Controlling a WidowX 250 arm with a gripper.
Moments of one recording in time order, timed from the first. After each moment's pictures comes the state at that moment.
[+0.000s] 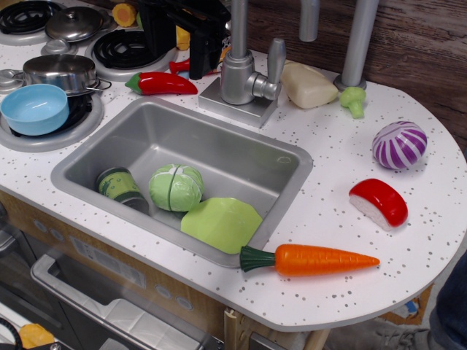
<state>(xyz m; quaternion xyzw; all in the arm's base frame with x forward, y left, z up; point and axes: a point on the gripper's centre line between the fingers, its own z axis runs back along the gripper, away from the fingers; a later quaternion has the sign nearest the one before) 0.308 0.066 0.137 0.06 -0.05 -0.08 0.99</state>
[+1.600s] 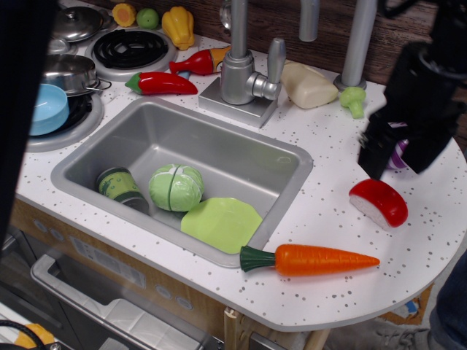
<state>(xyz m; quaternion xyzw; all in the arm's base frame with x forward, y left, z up) 0.357 -0.138 0.057 0.06 -0.01 0.45 0.89</state>
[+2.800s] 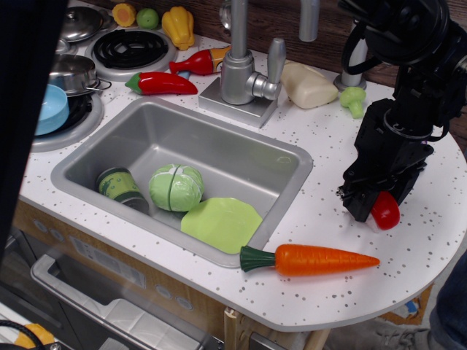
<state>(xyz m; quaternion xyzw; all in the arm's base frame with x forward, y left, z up) 0.347 -0.126 0.009 0.03 -0.03 0.47 0.88</state>
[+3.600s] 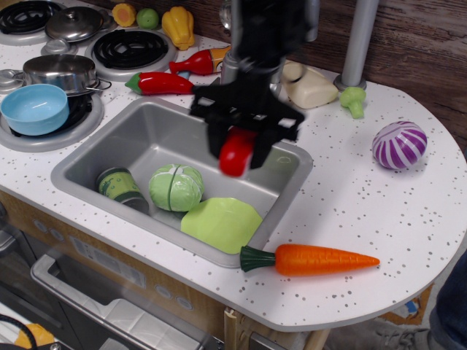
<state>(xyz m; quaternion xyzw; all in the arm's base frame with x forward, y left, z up) 0.294 0.002 0.052 0.06 -0.04 0.12 0.99</state>
